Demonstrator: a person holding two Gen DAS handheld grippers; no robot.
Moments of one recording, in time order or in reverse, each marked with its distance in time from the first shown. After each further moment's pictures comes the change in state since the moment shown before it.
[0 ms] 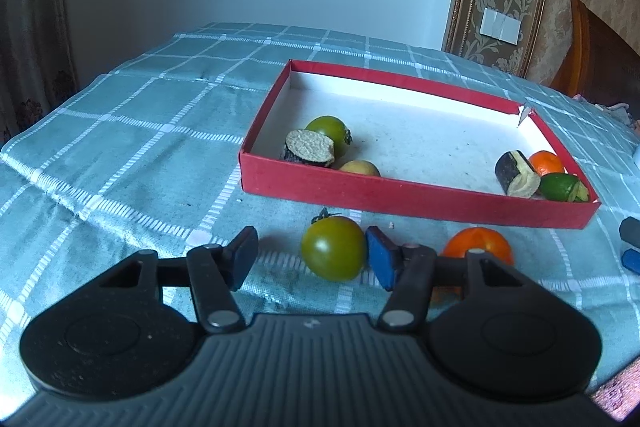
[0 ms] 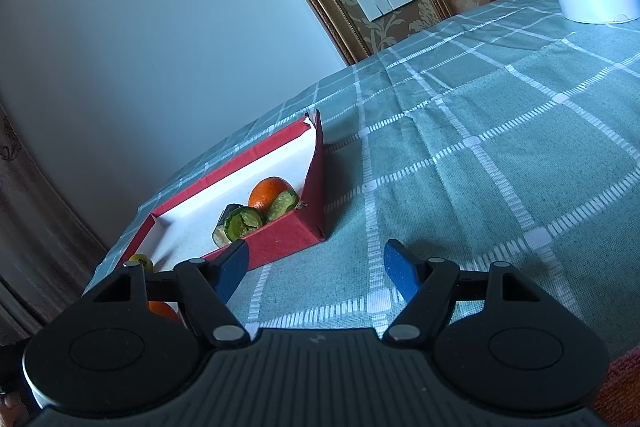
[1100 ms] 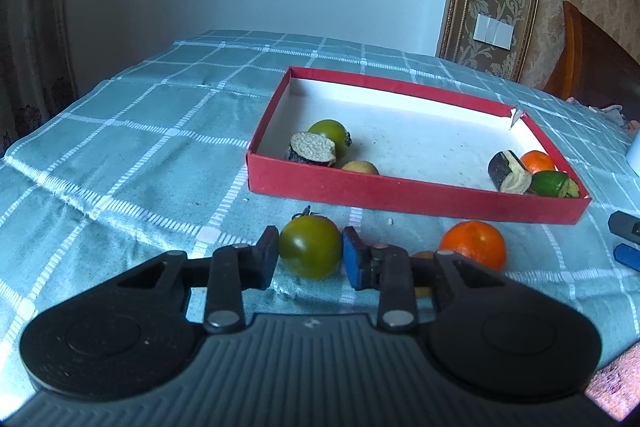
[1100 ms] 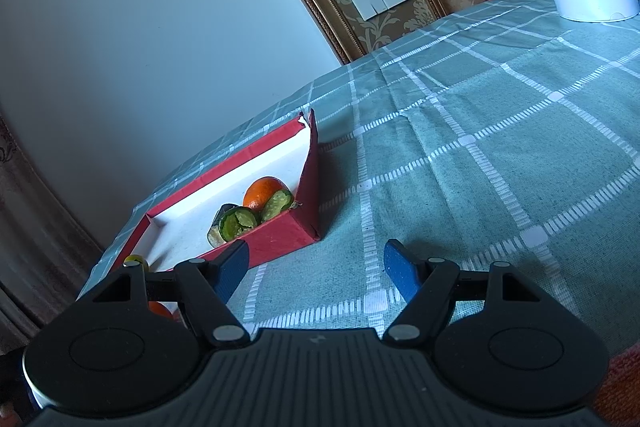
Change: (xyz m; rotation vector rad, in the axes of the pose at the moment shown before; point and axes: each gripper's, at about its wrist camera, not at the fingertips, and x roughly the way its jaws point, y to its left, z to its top) left arm -0.014 0.009 -0.005 0.000 -0.028 -0.019; right arm 0.001 -0.001 0.000 0.006 0.002 -0.013
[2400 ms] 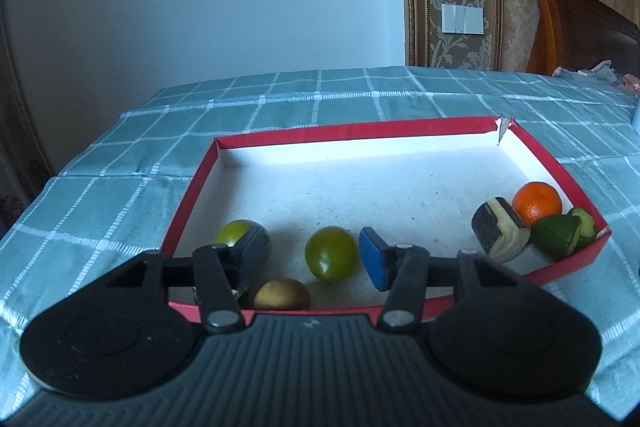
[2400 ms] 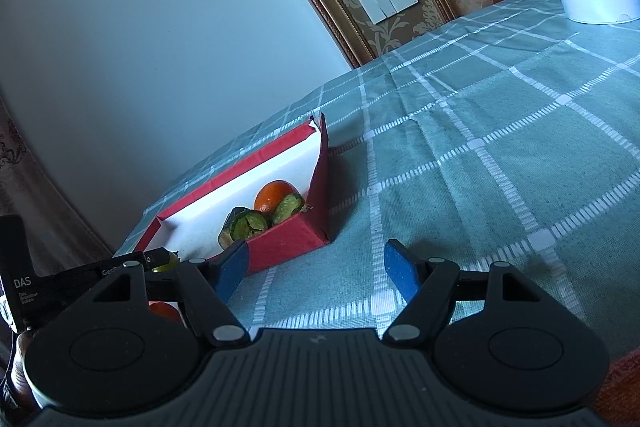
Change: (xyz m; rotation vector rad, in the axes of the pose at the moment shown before) left arm 0.056 -0.067 0.048 0.209 -0.064 0.006; right arm -0.003 0.001 0.000 -0.002 -0.009 0.028
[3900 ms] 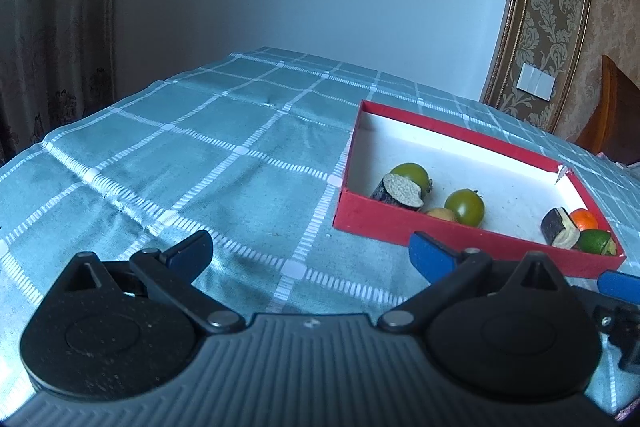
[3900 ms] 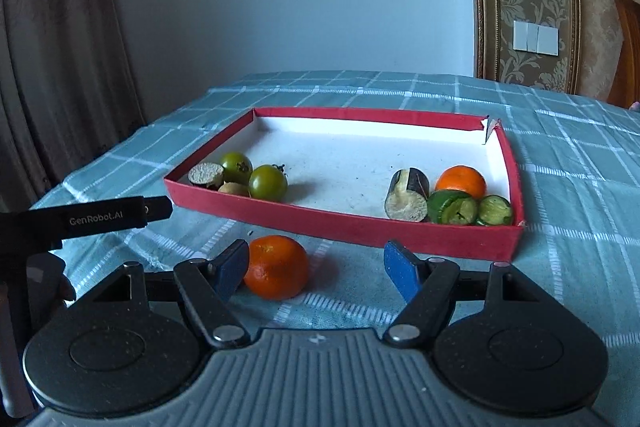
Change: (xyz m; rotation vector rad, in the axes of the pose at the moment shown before) left arm -0.056 0.105 -0.064 -0.338 -0.012 0.069; right arm 0.043 0.146 -0.038 -0.534 0.173 0.018
